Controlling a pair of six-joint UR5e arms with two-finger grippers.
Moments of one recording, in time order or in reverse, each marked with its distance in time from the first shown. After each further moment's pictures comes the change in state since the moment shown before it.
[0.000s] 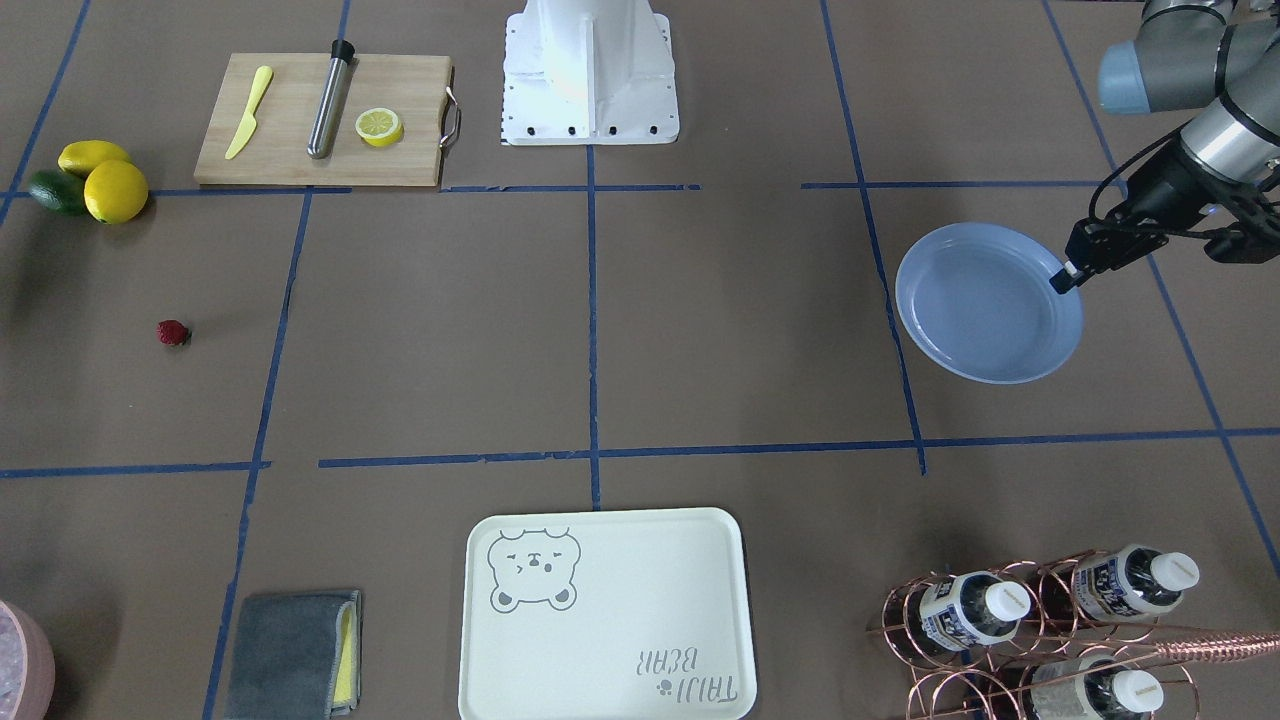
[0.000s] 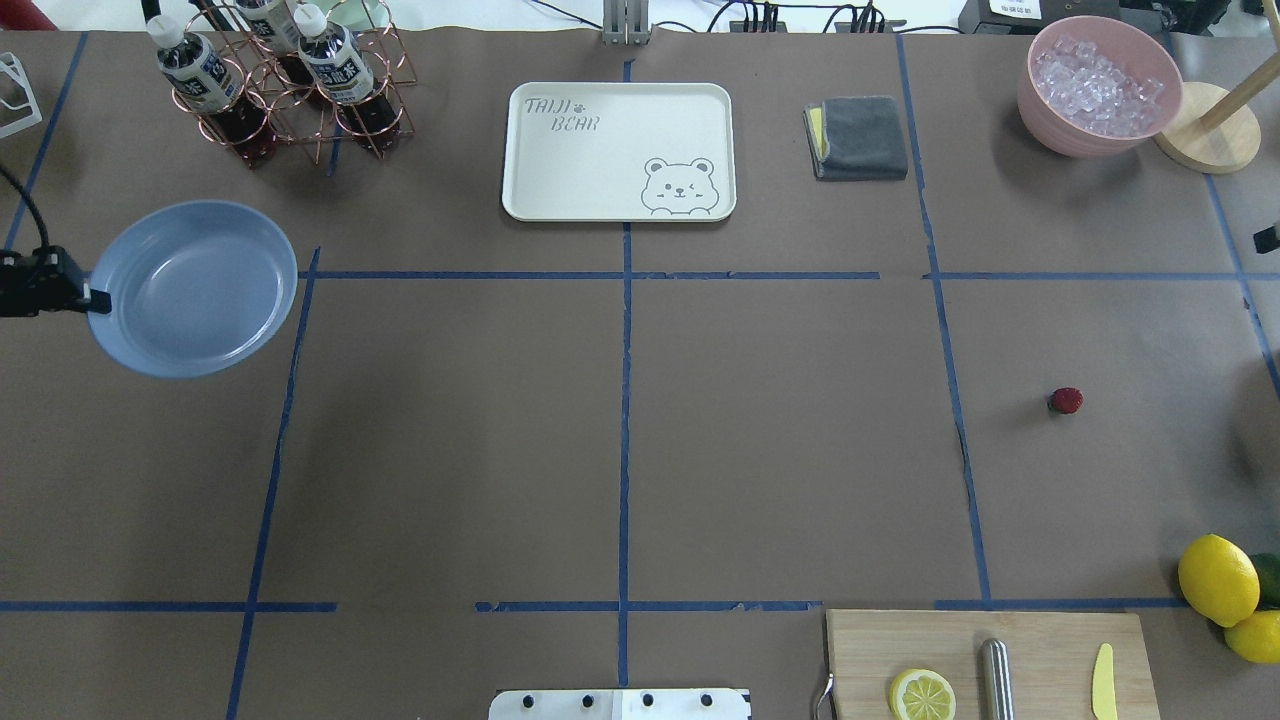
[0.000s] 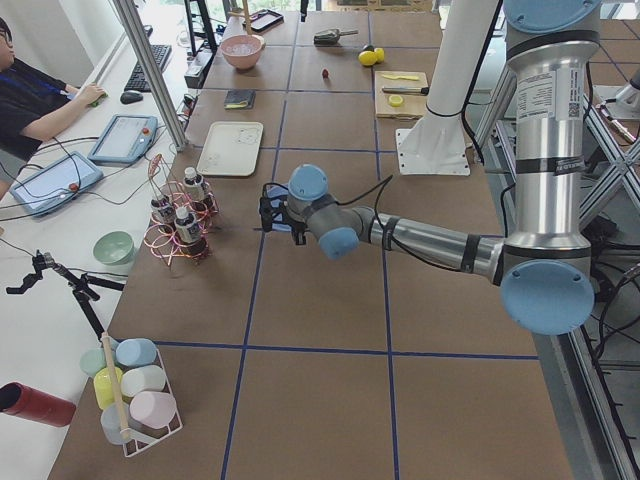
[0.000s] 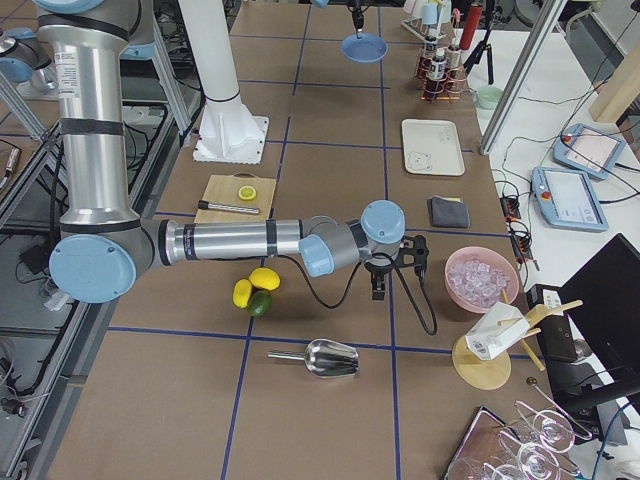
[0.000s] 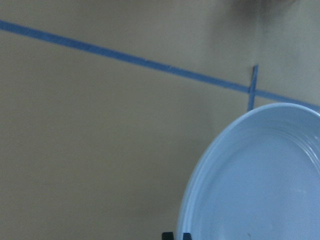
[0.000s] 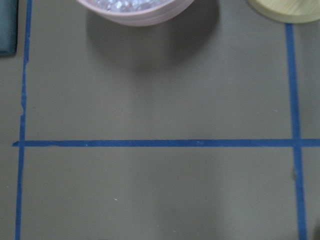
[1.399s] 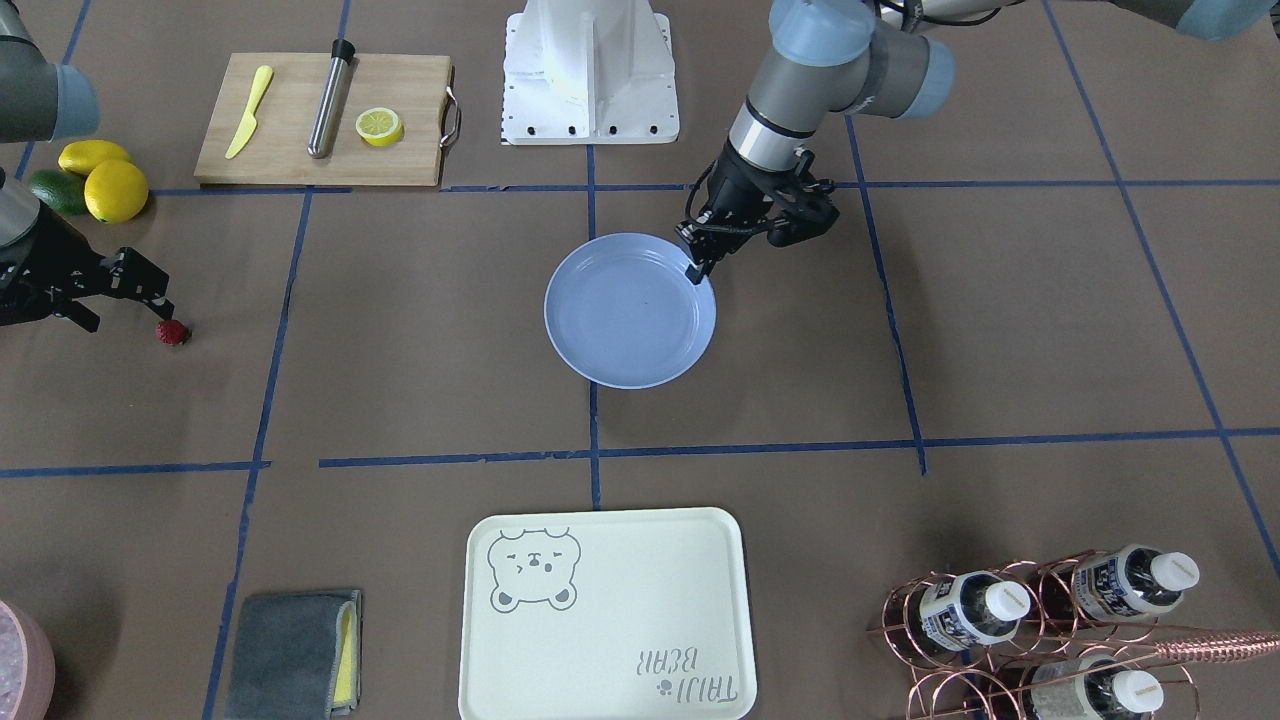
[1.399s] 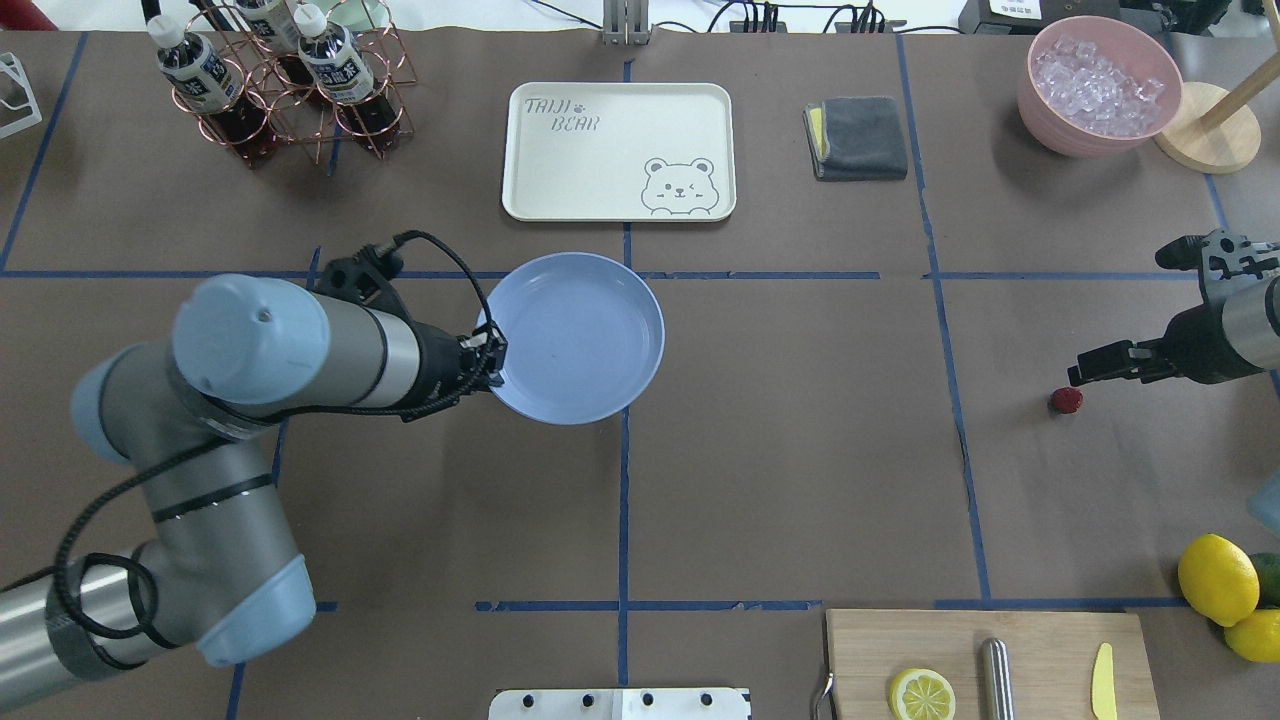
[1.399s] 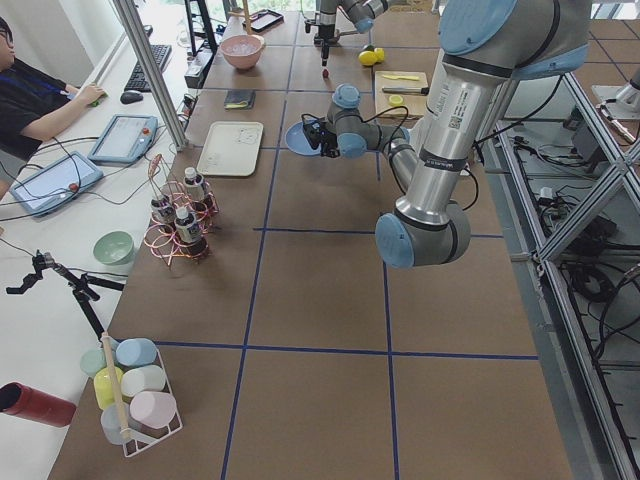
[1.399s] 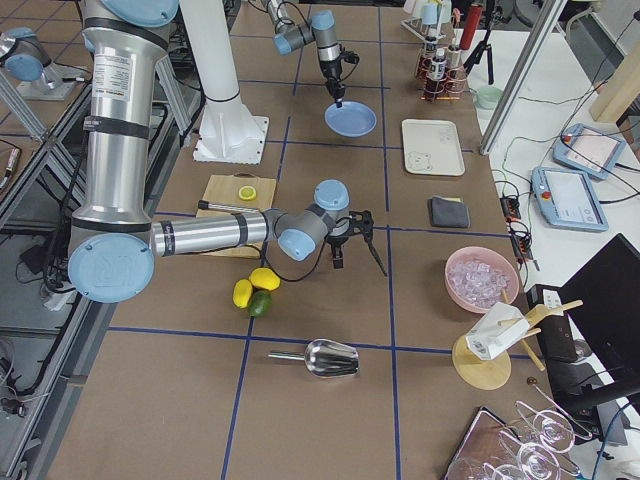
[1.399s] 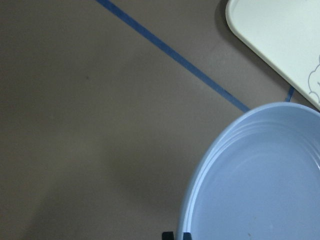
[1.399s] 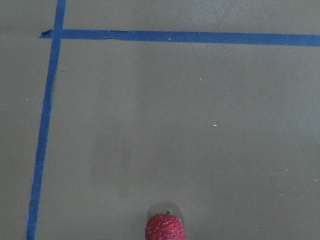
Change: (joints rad) left arm 0.650 -0.454 0.043 0.236 0.581 -0.669; right arm -0.435 -0.133 0.119 0.265 -0.274 0.324
